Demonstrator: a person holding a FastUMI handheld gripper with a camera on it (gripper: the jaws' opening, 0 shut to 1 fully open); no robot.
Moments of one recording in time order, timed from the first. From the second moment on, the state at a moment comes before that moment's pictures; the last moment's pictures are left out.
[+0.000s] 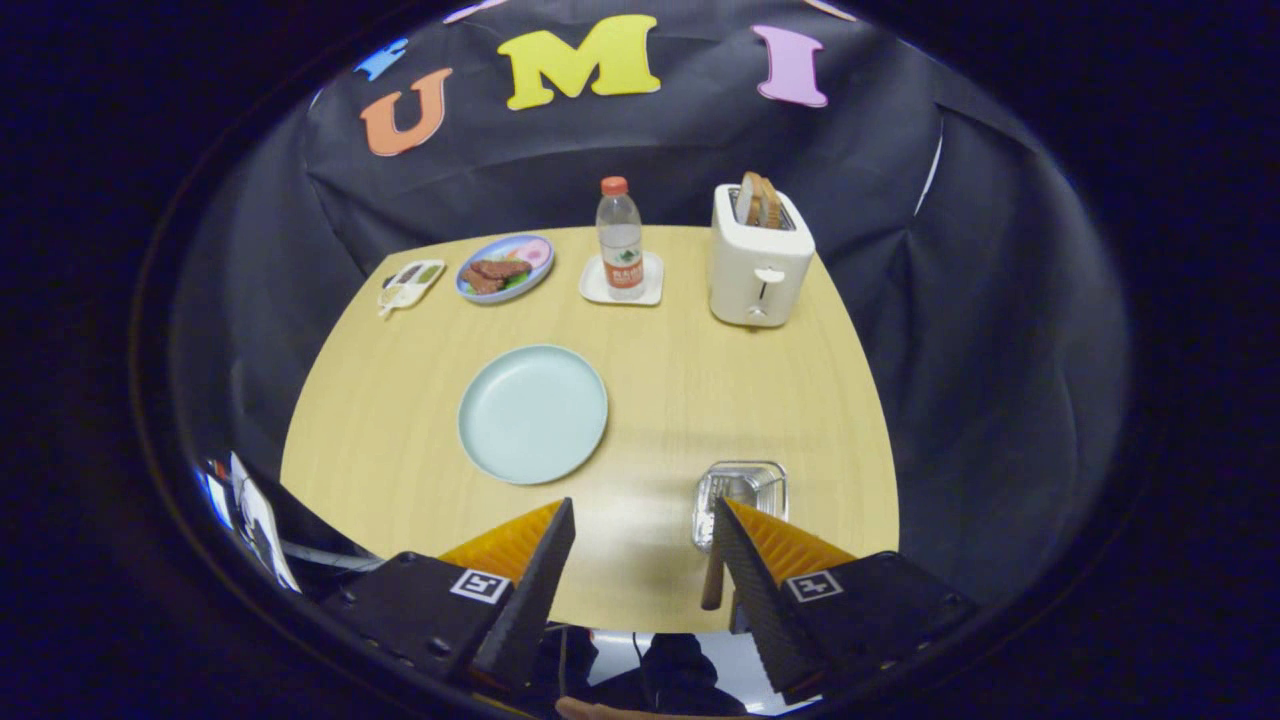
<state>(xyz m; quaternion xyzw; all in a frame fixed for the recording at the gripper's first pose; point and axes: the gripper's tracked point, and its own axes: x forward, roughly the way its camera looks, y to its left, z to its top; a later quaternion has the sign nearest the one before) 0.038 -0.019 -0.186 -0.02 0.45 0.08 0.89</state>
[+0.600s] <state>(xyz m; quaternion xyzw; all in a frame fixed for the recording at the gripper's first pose) 0.011 0.061 -0.052 0.02 0.21 0.06 0.97</state>
